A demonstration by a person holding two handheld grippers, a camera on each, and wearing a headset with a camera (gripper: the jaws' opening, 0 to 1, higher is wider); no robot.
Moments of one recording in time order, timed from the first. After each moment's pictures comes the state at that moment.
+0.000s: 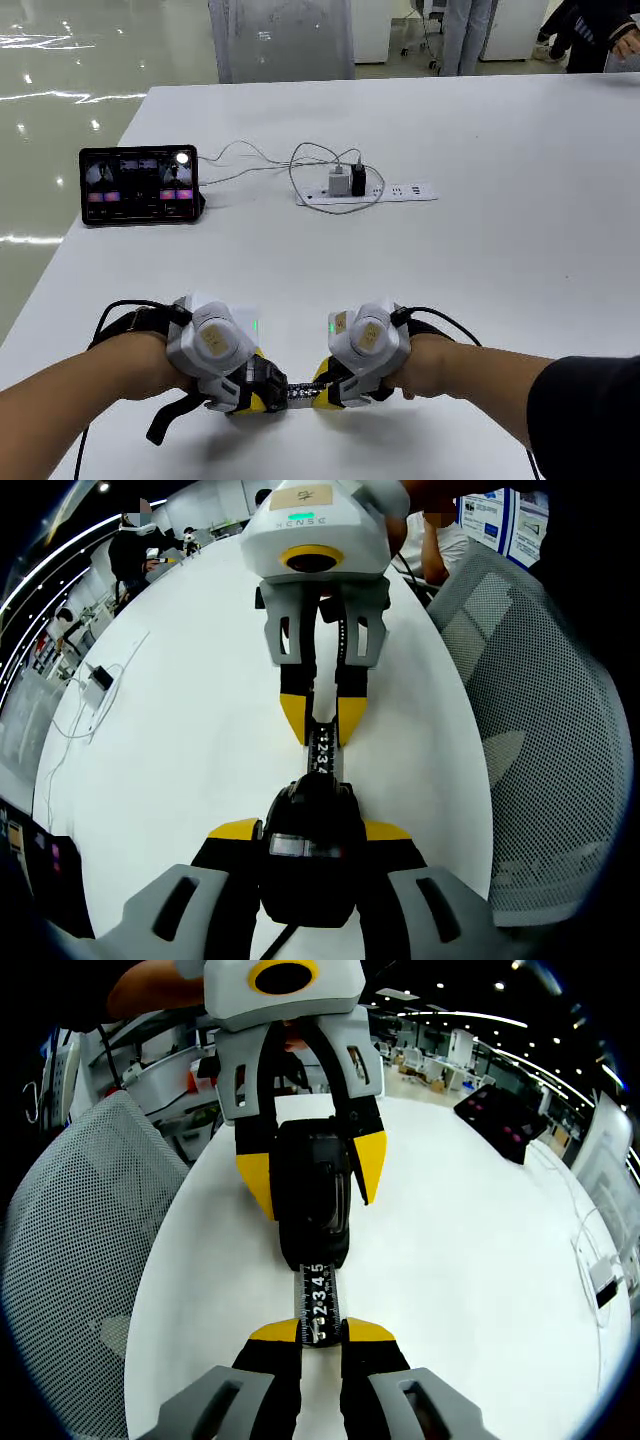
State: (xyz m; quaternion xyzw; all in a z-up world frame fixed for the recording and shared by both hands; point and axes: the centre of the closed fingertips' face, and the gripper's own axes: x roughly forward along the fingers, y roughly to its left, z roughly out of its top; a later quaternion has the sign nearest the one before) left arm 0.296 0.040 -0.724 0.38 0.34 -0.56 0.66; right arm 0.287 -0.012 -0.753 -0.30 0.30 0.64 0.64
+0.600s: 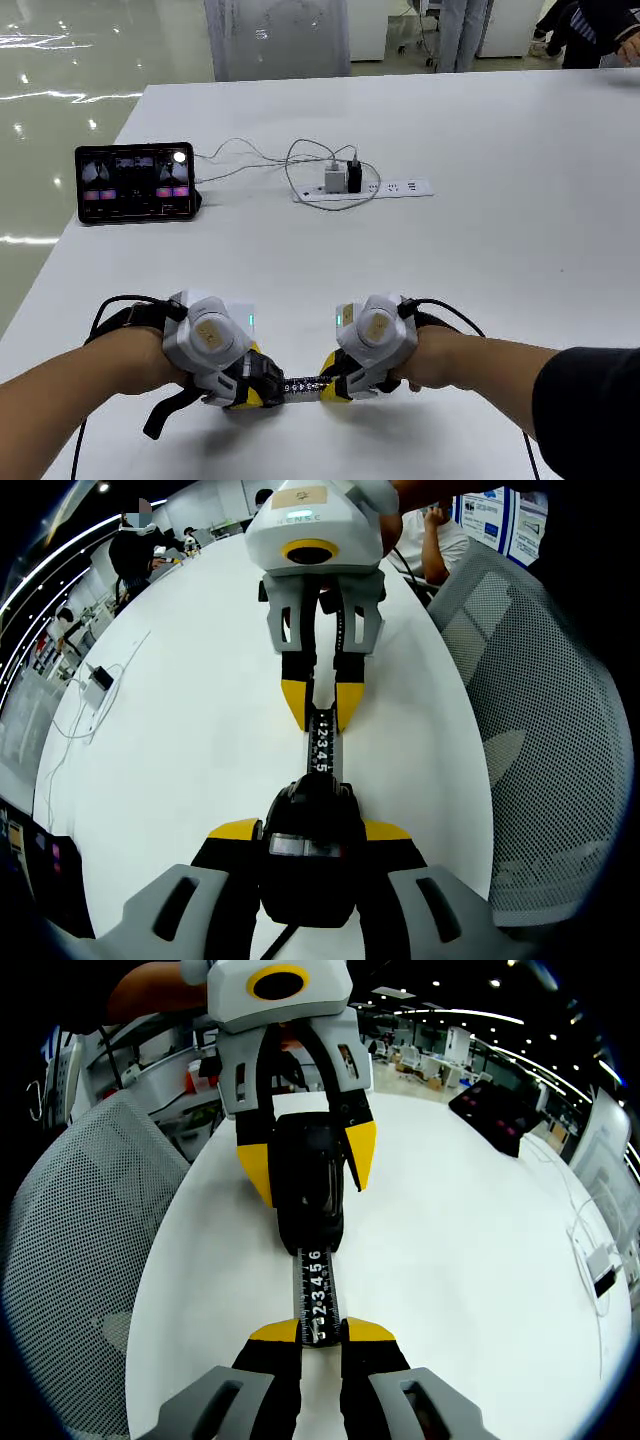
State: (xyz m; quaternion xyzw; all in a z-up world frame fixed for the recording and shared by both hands) left arm 0.295 0.040 -0.725 0.38 0.34 -0.56 0.66; right arm 0.289 -0.025 -0.753 -0.30 0.31 0.63 0.64
